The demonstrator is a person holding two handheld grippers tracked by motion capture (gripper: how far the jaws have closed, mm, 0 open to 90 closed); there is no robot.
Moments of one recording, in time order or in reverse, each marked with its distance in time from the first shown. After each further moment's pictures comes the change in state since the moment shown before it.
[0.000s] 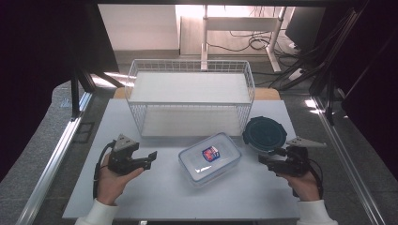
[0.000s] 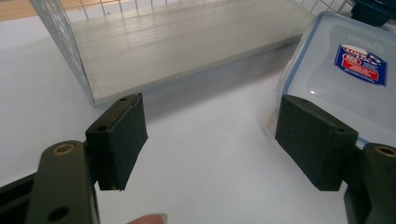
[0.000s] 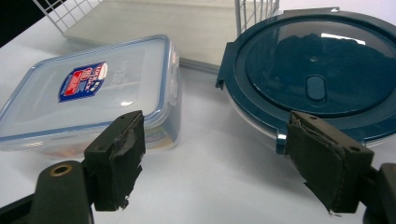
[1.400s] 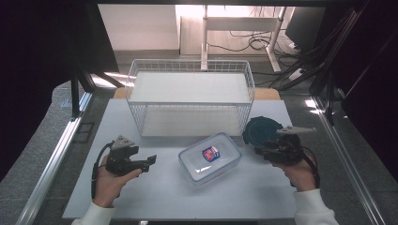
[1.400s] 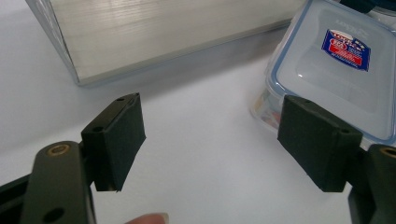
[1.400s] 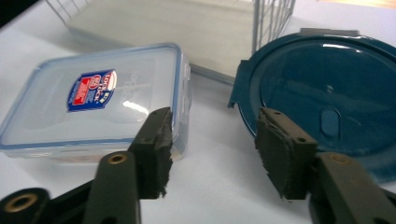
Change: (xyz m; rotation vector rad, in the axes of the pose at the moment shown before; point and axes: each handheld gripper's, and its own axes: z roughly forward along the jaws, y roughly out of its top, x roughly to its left) left arm 0.004 -0.002 -0.005 0.057 -0.045 -0.040; right arm 0.015 0.040 0.012 0.101 0.001 -0.066
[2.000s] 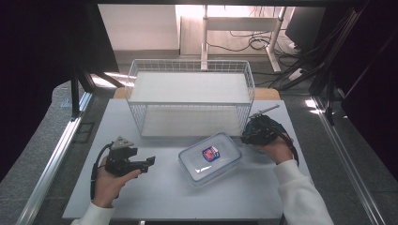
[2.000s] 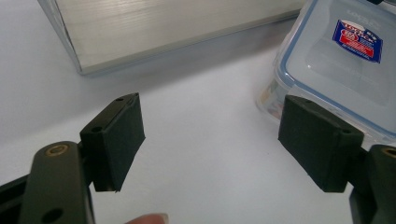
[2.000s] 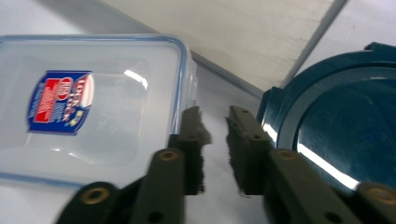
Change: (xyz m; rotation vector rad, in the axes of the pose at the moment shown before) left arm 0.003 -0.004 0.003 0.027 0.006 -0.013; right arm 0.003 0.052 0.071 0.256 0.028 -0.081
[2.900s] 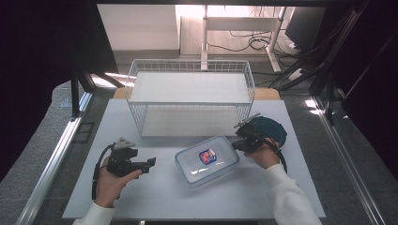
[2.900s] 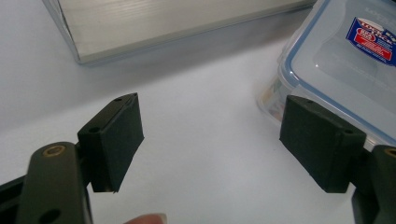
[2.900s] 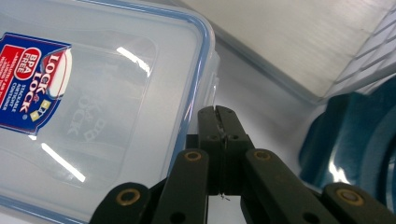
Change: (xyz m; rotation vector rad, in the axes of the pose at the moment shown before) left arm 0.003 -0.004 0.009 0.031 0.007 -0.012; right arm 0.029 -0.007 0.034 0.063 -0.018 -0.105
